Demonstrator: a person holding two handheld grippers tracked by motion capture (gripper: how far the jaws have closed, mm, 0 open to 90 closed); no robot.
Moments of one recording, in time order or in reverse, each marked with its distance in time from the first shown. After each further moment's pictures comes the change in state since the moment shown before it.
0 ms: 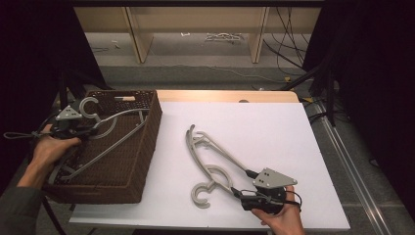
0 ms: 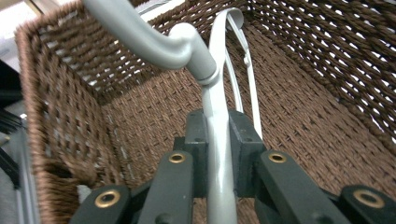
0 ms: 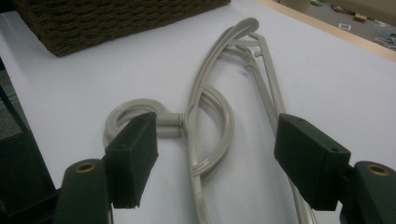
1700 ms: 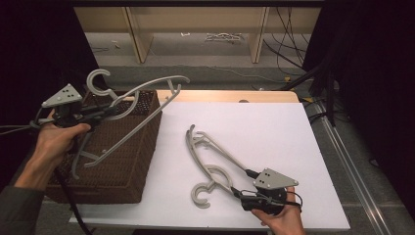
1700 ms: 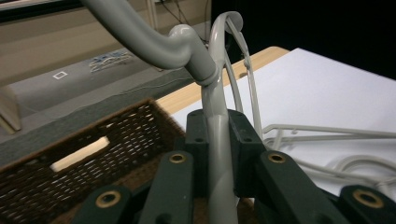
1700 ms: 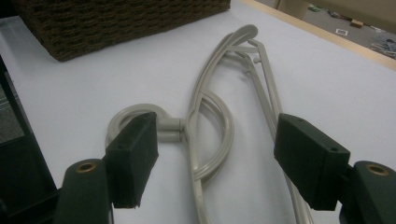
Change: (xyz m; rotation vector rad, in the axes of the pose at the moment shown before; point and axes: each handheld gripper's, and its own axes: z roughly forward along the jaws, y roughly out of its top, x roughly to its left) left arm -0.062 0.082 -0.063 -0.377 -0.157 -0.042; right arm 0.002 0.003 -0.003 -0.017 -0.009 -0.008
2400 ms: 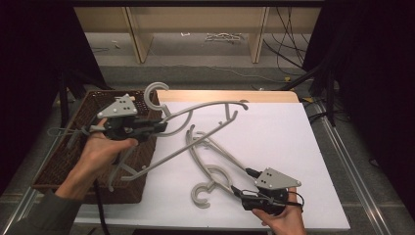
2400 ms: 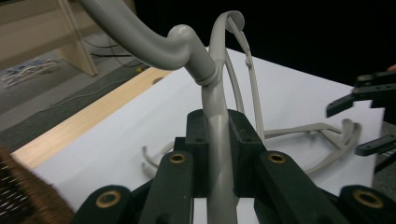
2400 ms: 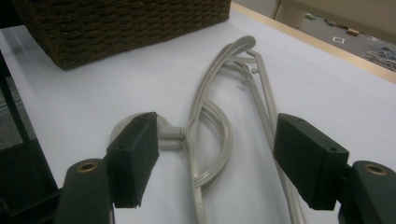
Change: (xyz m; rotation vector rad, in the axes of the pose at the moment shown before) left arm -0.110 0.036 0.040 0.053 -0.225 0.052; right arm 0.001 0.005 -0.006 -0.025 0.001 -0.008
